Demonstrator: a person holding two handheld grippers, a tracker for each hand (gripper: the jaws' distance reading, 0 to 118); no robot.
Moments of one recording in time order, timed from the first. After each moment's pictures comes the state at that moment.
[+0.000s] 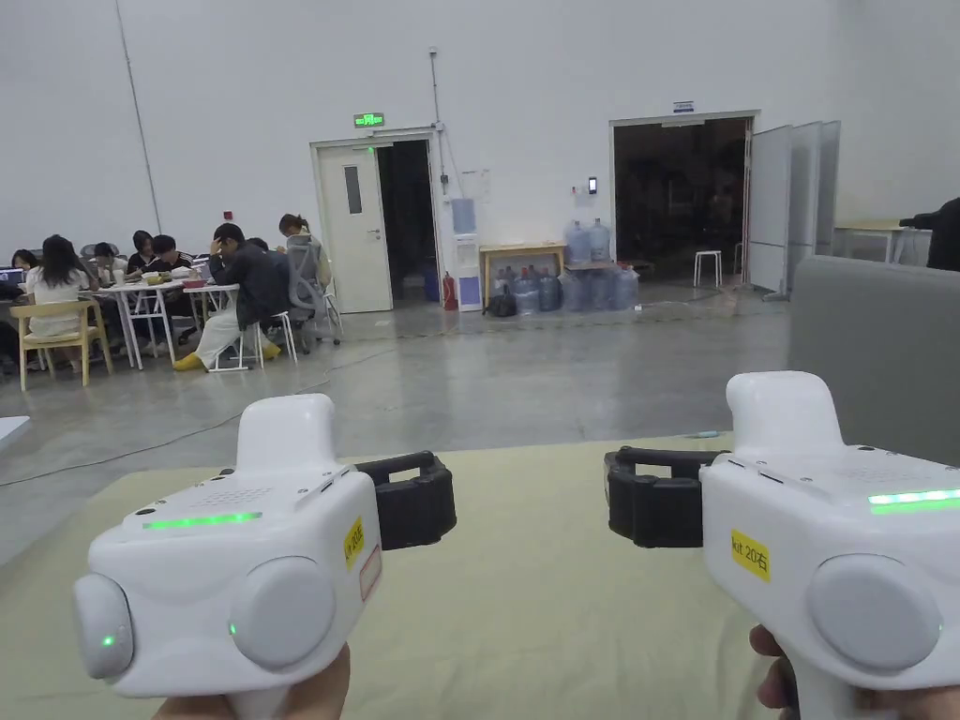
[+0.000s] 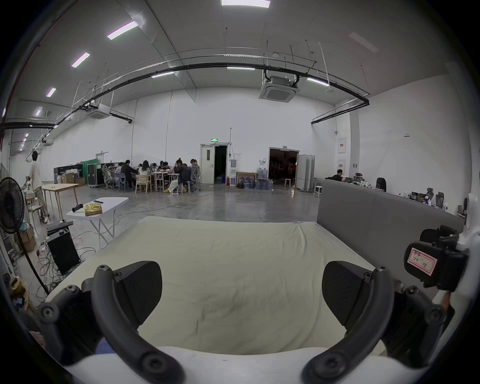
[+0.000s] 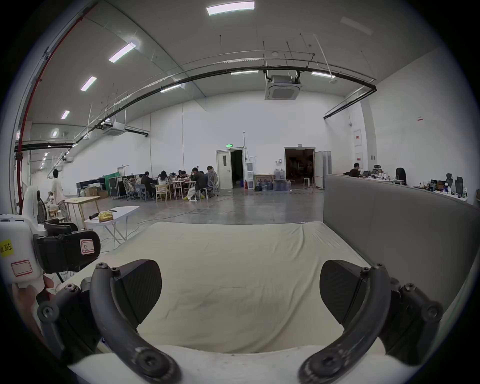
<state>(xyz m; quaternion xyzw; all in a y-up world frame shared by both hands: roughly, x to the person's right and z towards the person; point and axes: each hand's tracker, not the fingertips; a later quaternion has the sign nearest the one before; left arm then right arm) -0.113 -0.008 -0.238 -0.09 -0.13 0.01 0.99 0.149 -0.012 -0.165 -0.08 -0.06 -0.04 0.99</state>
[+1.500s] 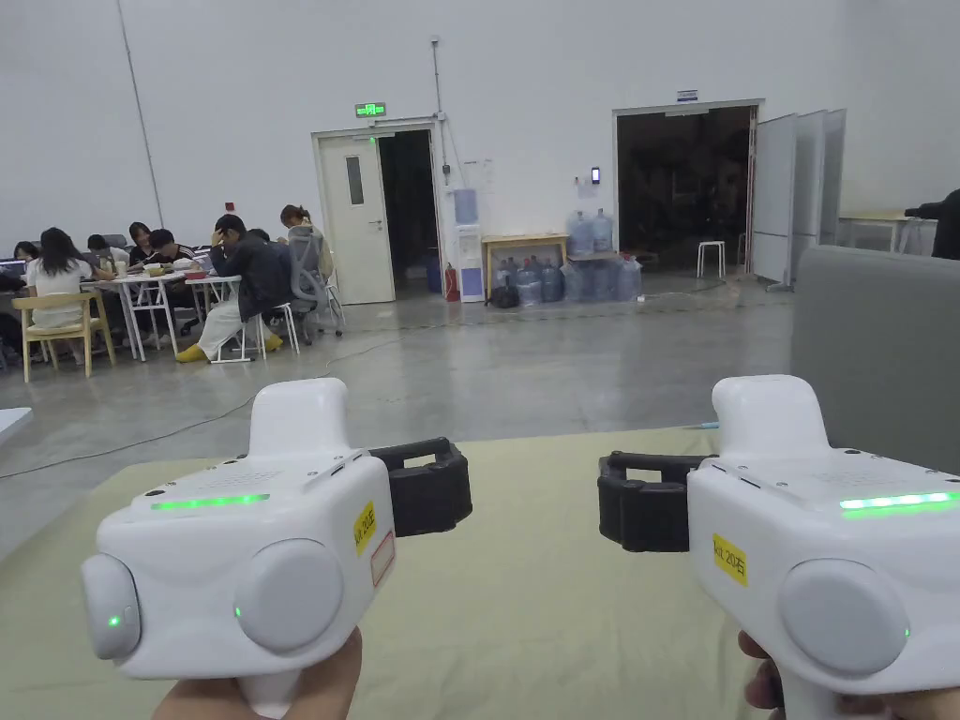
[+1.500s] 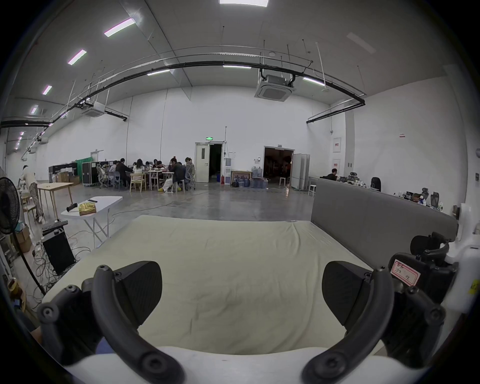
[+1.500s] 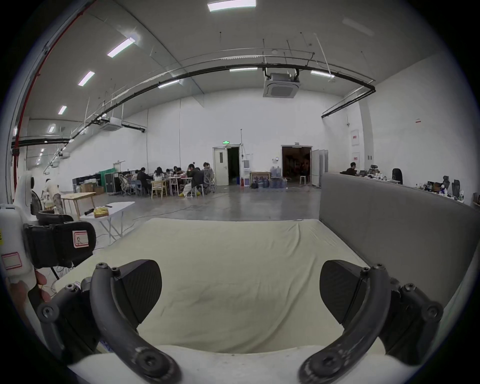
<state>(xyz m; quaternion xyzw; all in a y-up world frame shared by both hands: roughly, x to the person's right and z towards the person) -0.104 -0.006 -0.238 -0.10 -0.15 0.02 0.98 0.143 -0.019 -0.170 -0.09 -0.07 -0.03 0.99</state>
